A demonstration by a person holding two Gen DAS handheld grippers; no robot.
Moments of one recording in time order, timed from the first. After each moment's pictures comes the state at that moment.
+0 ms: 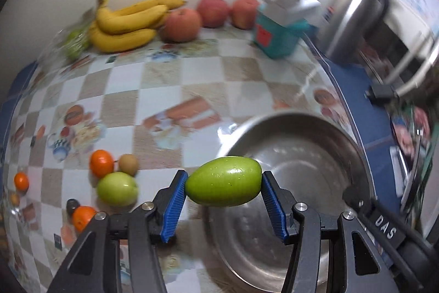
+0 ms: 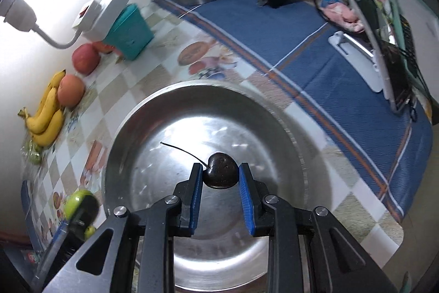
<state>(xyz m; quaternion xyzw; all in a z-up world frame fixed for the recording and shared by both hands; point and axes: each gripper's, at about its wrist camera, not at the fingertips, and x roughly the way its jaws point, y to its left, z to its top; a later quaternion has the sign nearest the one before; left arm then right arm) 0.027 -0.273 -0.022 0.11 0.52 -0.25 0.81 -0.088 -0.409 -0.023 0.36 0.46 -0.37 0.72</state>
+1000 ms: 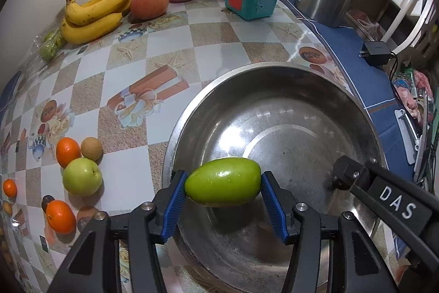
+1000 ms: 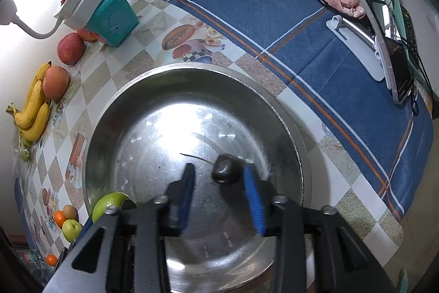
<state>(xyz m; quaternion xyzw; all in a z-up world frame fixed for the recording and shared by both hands) 0.007 -0.297 -0.060 0.15 0.54 -0.27 0.78 -0.089 -0.412 -0.048 0.36 0.49 -0.37 0.70</state>
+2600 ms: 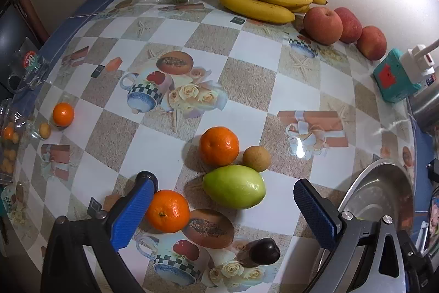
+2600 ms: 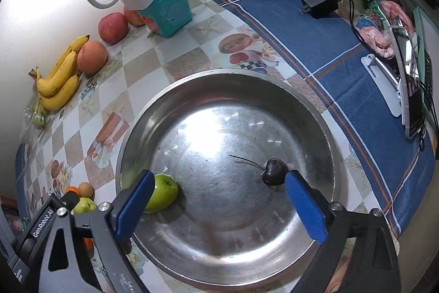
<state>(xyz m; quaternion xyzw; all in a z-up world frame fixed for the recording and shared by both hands) 0.086 -0.172 -0.051 0.01 0.58 -0.04 0.81 -0.055 -0.380 -0.026 0.30 0.50 -0.32 0.75</state>
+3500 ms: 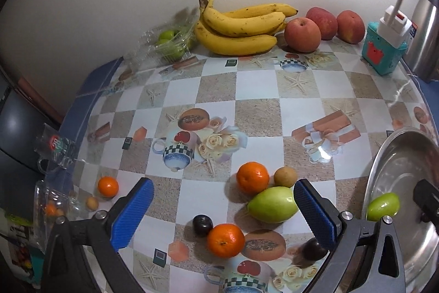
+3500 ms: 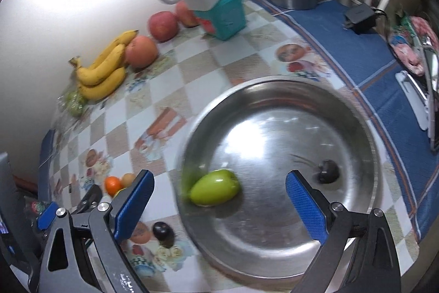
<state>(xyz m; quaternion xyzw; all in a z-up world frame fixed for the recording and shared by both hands) 0.083 -0.171 -0.016 0.17 0.49 -0.07 0.85 -0.031 -0.341 -0.009 0.31 0.47 -0.23 0.79</state>
